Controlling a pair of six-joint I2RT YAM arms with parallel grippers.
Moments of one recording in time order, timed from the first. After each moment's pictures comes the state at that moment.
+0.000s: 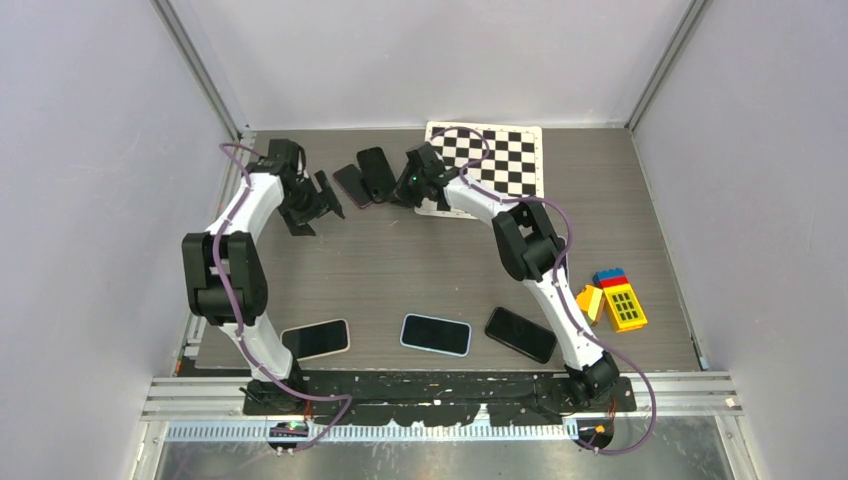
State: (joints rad) left arm -0.01 1.77 1.41 -0.81 0.18 -0.52; right arm 0.61 2.53 2.08 -0.28 -0.14 1.01
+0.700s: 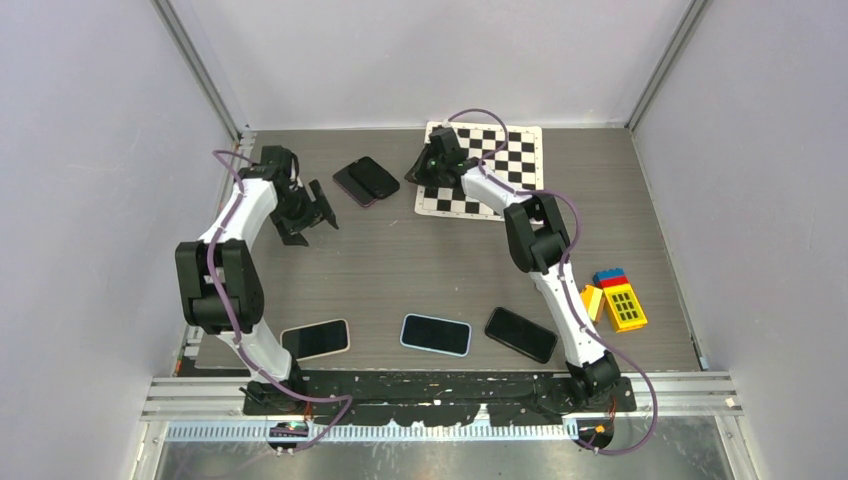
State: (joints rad) left arm 0.02 1.71 1.35 -0.87 0.18 -0.47; right arm 0.51 2.57 2.14 -0.19 -0.13 0.85
